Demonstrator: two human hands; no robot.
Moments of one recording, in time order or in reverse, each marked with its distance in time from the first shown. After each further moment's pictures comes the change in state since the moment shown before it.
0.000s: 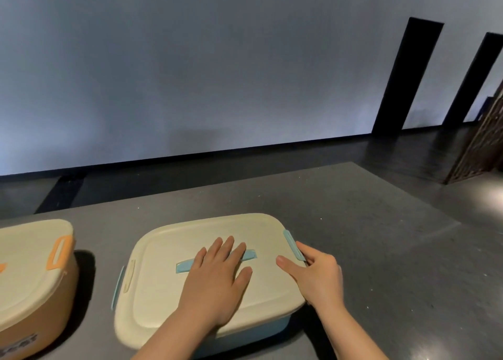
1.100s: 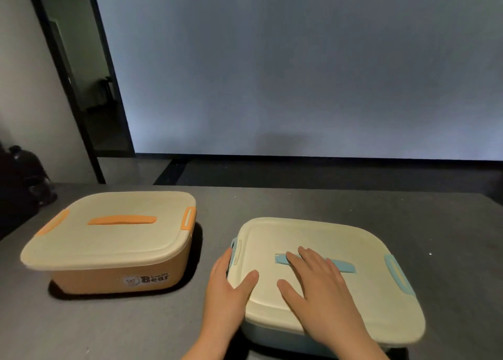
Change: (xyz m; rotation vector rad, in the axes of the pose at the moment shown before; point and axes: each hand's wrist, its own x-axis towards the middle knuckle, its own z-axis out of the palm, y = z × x) left_hand -0.086 -0.082 -0.011 -1.038 0.501 -0.605; right_hand -0.063 -0.068 0.088 -0.599 -0.495 -0.631
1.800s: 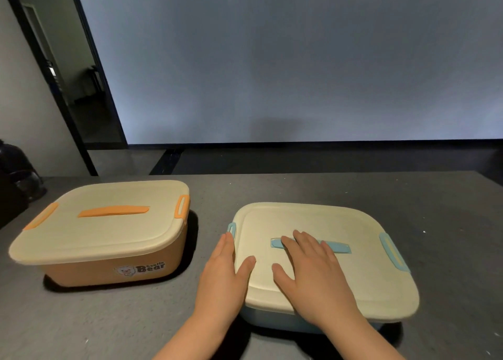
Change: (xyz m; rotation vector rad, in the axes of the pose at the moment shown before) left_hand -0.004 0.019 -0.005 0.512 -0.049 0.200; right_hand 0.002 -0.005 0.007 -0.045 0.027 -0.016
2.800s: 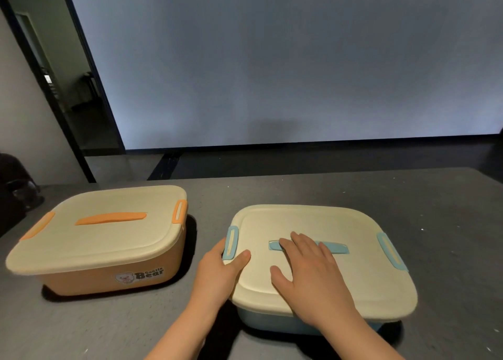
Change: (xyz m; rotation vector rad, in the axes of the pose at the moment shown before) left_hand 0.021 -0.009 -0.005 -0.362 -0.098 -0.172; right_hand 0.001 -0.001 -0.001 0.014 0.007 0.004
